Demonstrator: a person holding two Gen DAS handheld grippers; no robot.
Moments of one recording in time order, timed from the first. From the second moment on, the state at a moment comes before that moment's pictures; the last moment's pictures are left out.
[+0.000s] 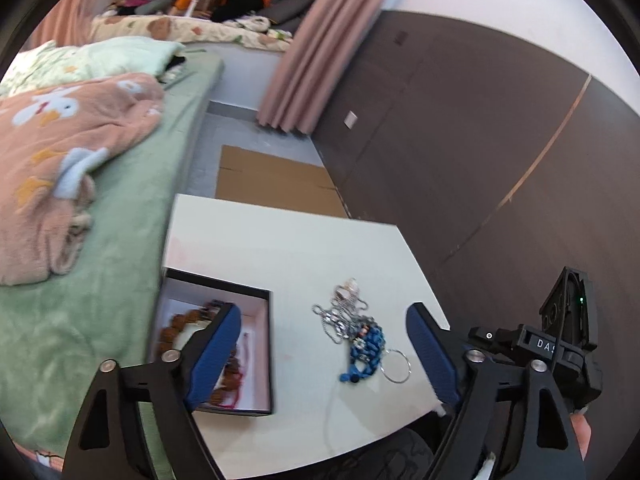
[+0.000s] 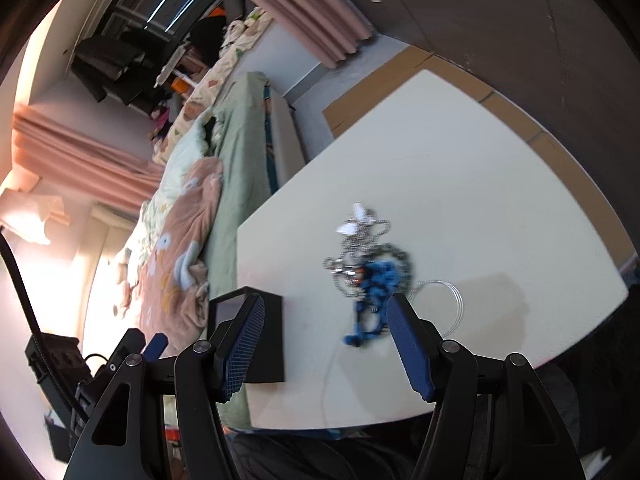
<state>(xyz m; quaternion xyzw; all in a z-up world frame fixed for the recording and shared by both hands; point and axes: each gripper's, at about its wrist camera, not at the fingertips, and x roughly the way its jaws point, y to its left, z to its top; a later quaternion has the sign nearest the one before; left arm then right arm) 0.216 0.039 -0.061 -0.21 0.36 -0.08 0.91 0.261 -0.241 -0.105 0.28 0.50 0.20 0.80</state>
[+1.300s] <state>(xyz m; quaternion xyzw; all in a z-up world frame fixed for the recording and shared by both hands) 0.272 -0.079 -0.174 -0.06 0.50 -0.06 0.86 0.258 -0.301 -0.155 0.21 0.53 0.15 0.81</state>
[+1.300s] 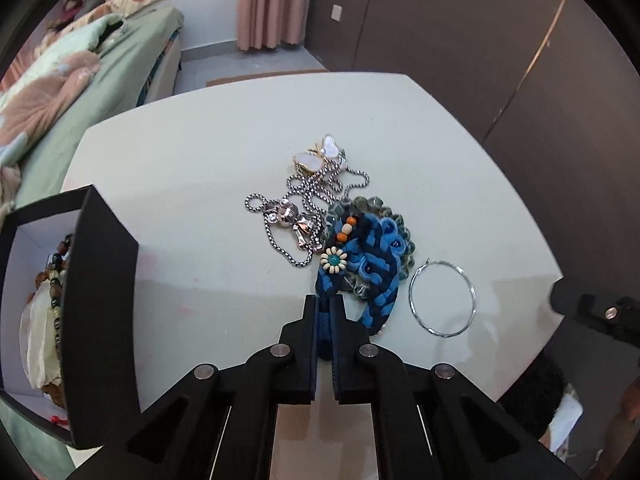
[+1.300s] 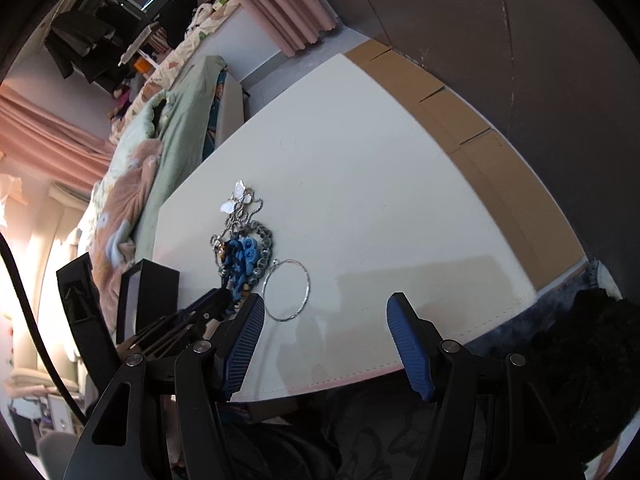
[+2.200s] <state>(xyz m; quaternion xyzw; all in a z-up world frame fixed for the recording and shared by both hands) 0.244 -0.001 -0.093 -0.15 0.41 -0.07 0.90 0.281 -0.246 -0.183 0.22 0.60 0.17 0.75</state>
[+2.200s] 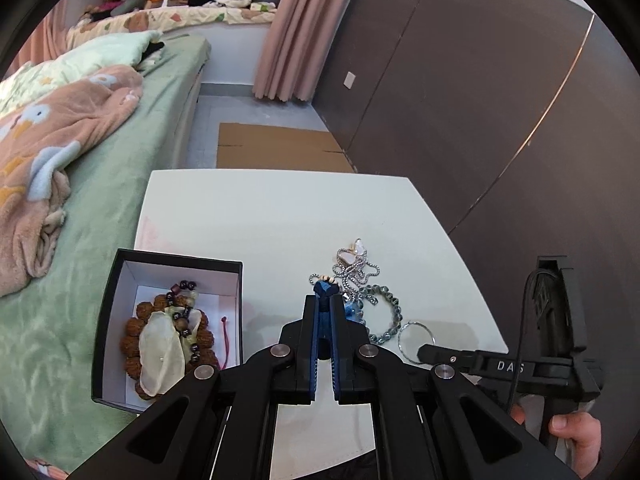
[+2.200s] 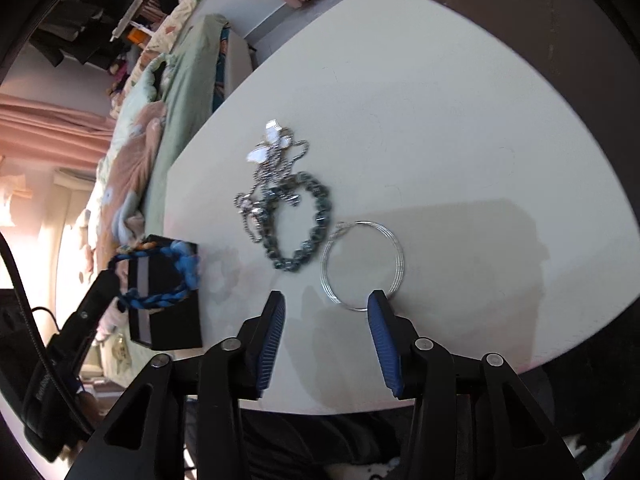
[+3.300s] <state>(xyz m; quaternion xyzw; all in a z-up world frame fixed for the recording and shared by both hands) 0.233 0.013 -0.088 -0.17 0.40 -0.08 0.90 0.305 -0.259 -0.175 0.16 0.61 0.12 0.77</state>
